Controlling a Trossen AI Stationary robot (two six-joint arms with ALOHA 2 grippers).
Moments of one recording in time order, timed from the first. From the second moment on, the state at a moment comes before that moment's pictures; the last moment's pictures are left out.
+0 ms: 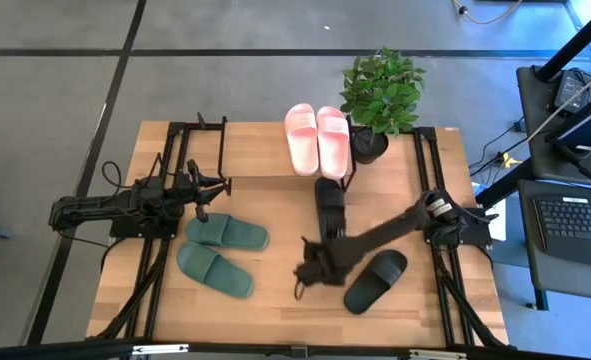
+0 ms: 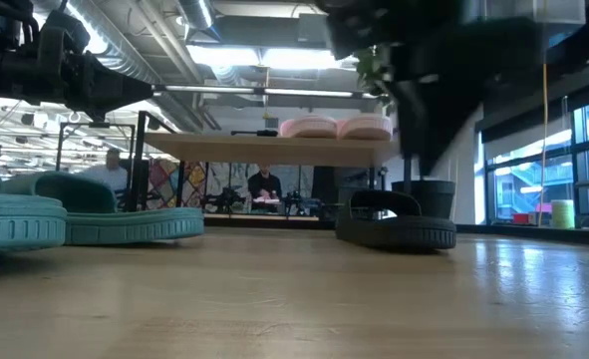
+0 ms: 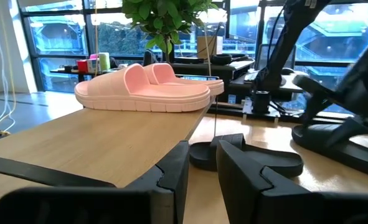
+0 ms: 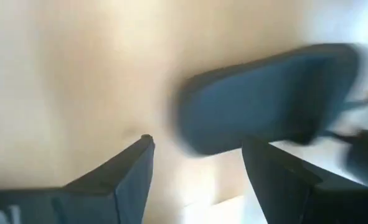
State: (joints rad) left arm 0.12 0.01 0.01 0.04 -0.22 -0.01; right arm 0.41 2.11 1.75 -1.33 0.36 0.47
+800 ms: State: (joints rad) left arm 0.12 0.01 0.01 0.04 -0.22 -0.02; right arm 0.47 1.81 1.36 -0.91 0.42 0.64
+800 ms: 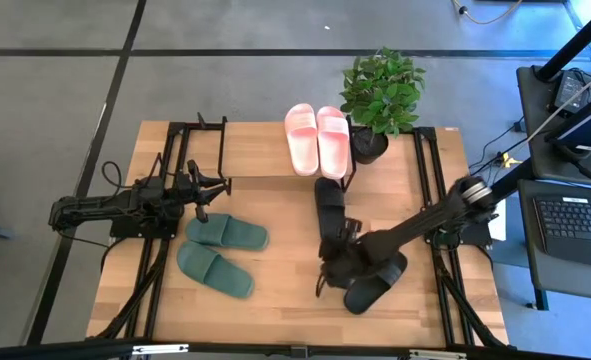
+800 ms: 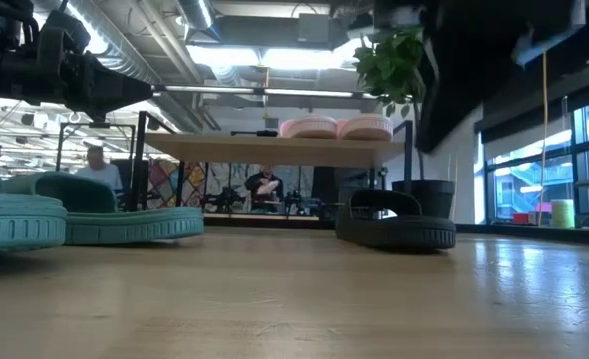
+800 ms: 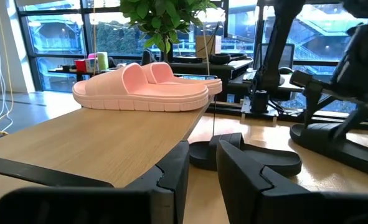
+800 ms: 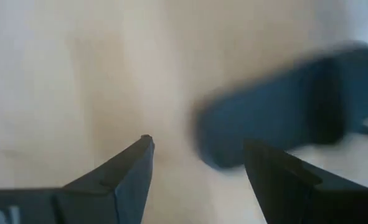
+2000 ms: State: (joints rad) left arm 0.12 0.01 0.01 0.04 -0.22 -0.01; right arm 0.25 1.74 0.95 -0.40 0.11 0.33
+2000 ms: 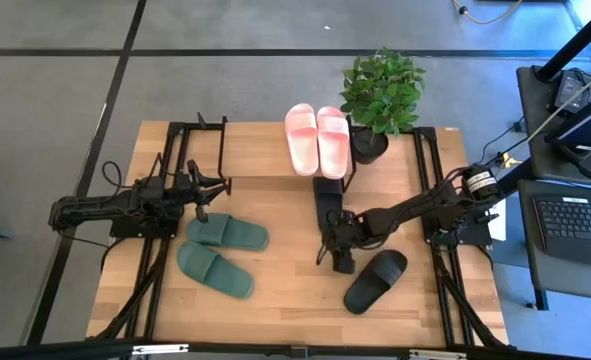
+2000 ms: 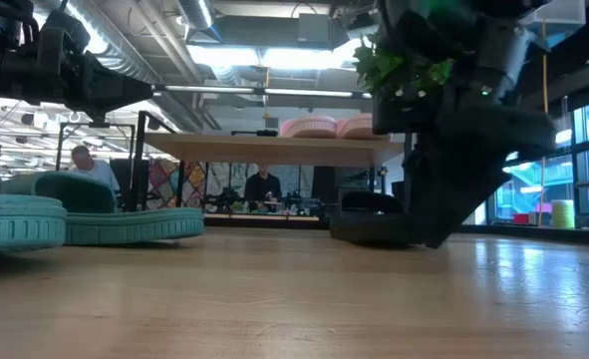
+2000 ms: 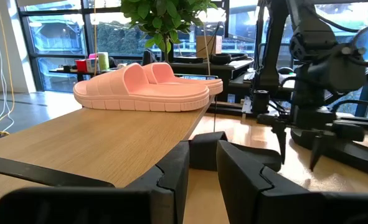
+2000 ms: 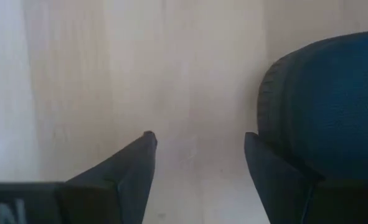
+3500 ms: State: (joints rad) left arm 0.12 0.01 0.01 0.04 -0.22 -0.01; right arm 0.30 1.42 0.97 -0.58 -0.10 1.03
